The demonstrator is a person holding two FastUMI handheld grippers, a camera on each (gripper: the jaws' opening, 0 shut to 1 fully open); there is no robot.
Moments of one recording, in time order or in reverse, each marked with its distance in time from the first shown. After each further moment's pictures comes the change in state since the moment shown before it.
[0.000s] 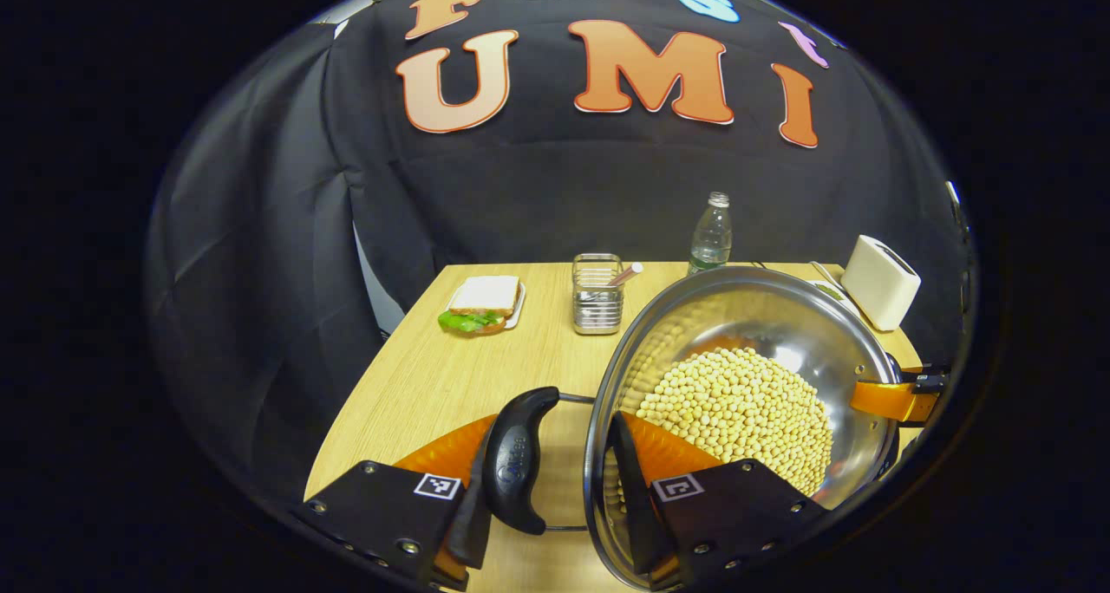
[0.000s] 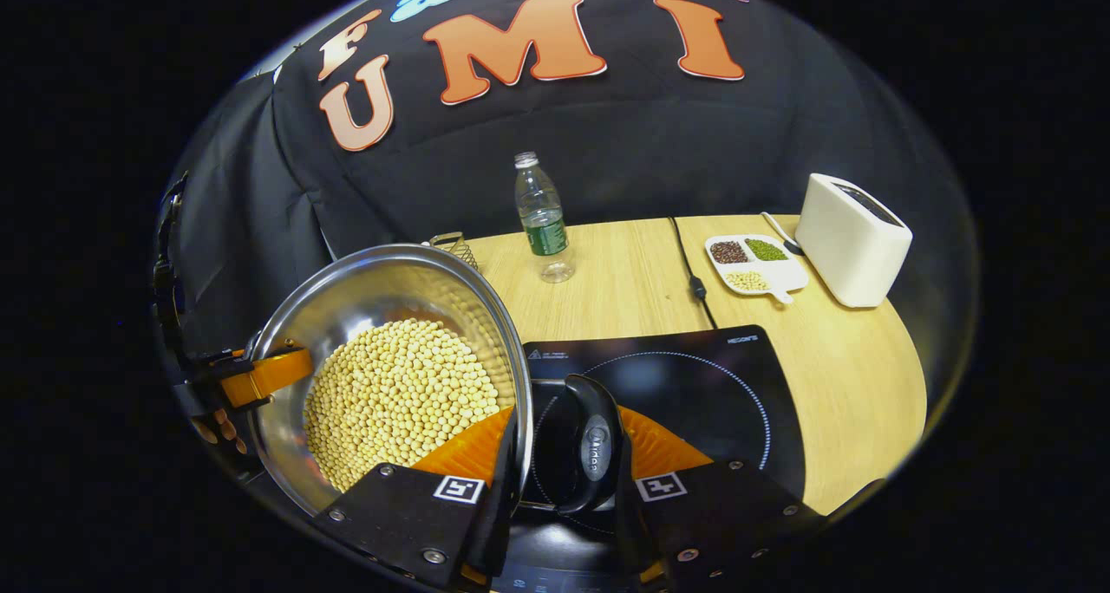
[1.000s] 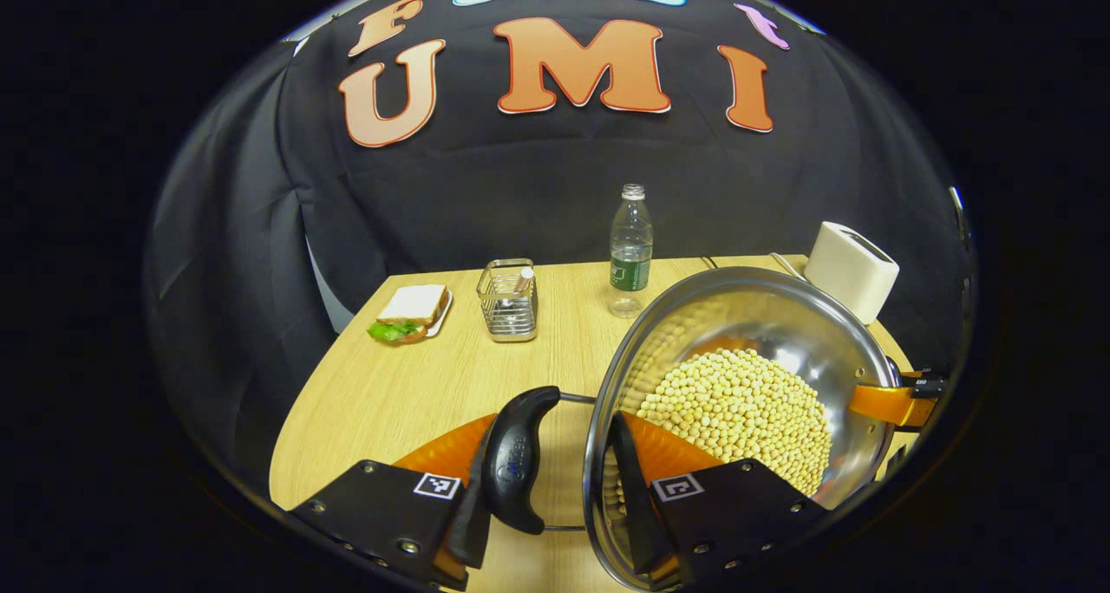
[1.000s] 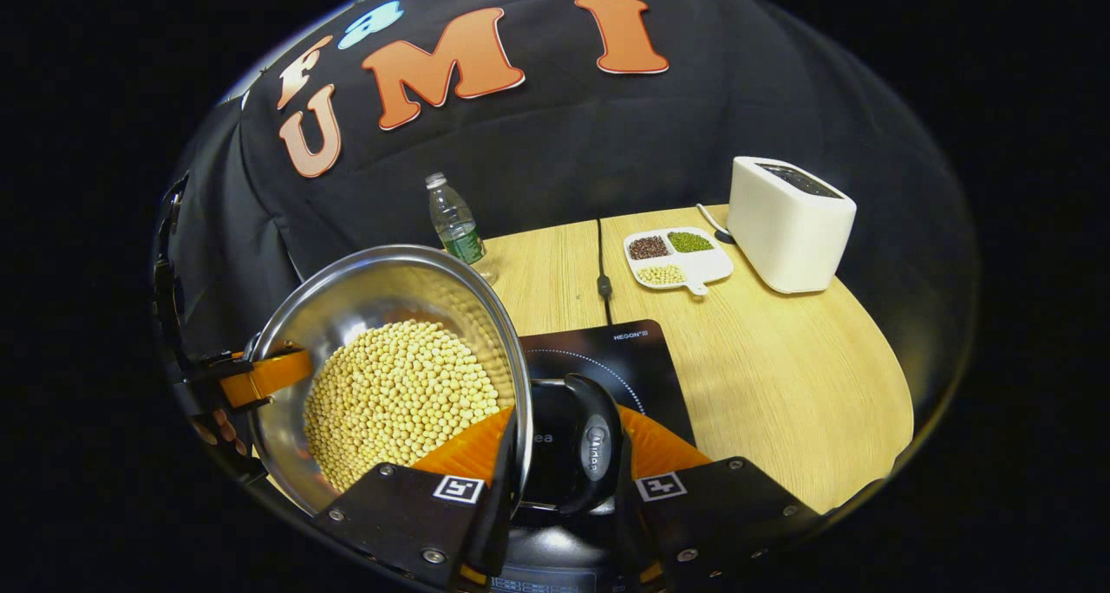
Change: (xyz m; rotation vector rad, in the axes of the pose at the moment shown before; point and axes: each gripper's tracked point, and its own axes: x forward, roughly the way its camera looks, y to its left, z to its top) left arm 0.018 -0.010 -0.005 0.042 0.015 -0.059; right arm -0.015 -0.099 -0.008 0.070 -0.018 -0.069
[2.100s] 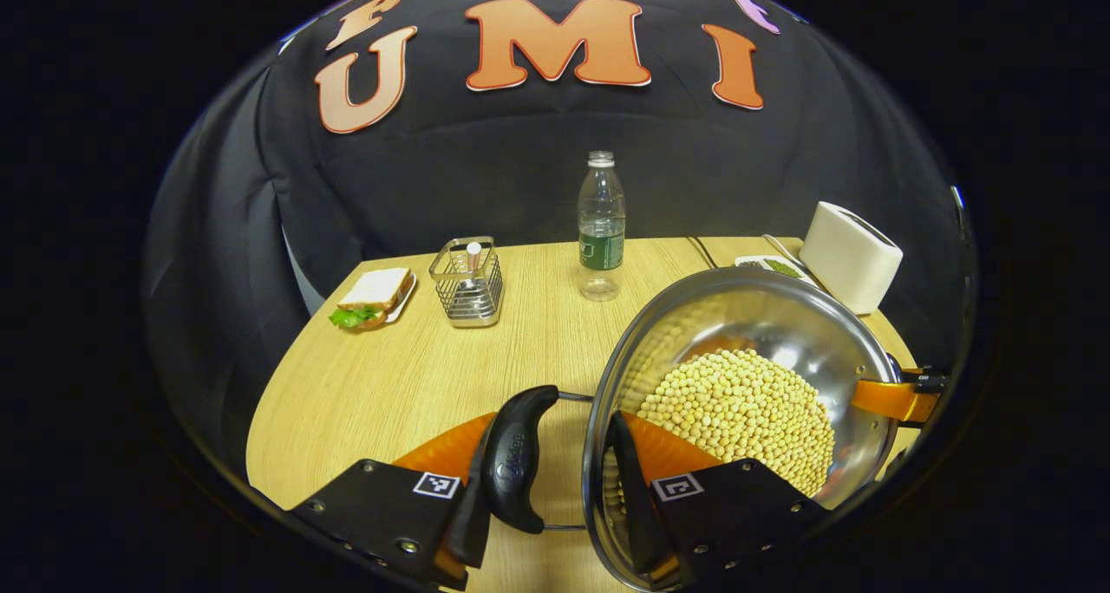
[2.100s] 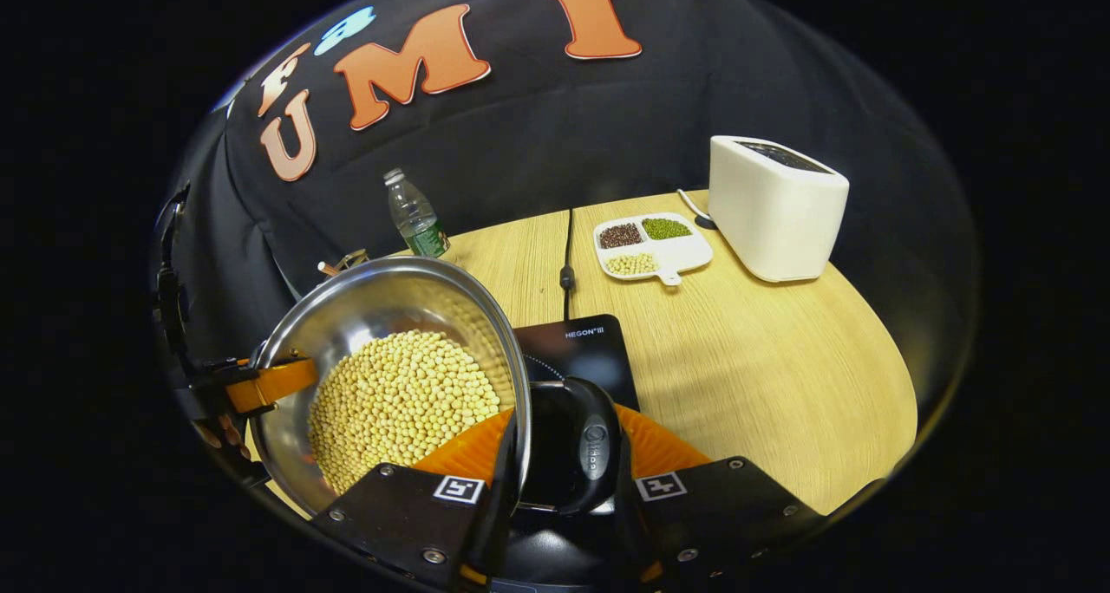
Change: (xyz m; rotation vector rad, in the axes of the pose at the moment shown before) left arm 0.016 -0.006 -0.002 0.005 0.047 -0.027; right arm 0.024 -0.038 -0.006 0.029 0.018 -0.014
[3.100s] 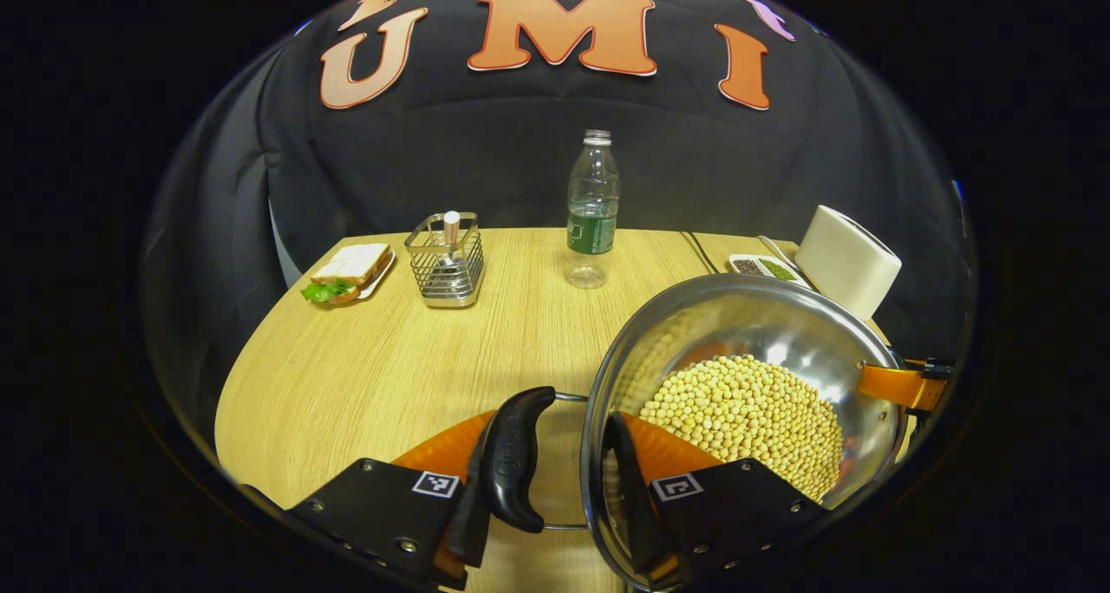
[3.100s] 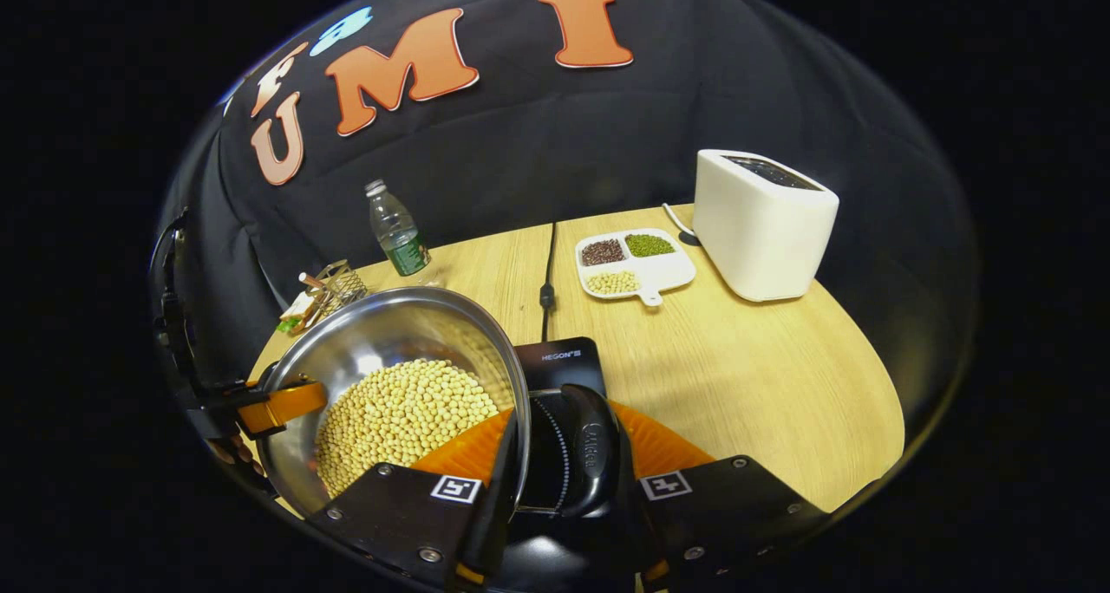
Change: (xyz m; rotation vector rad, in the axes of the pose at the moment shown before) left arm 0.023 -0.007 -0.019 -0.067 0.013 -0.059; right arm 0.007 -0.024 0.019 -0.017 -0.043 -0.081
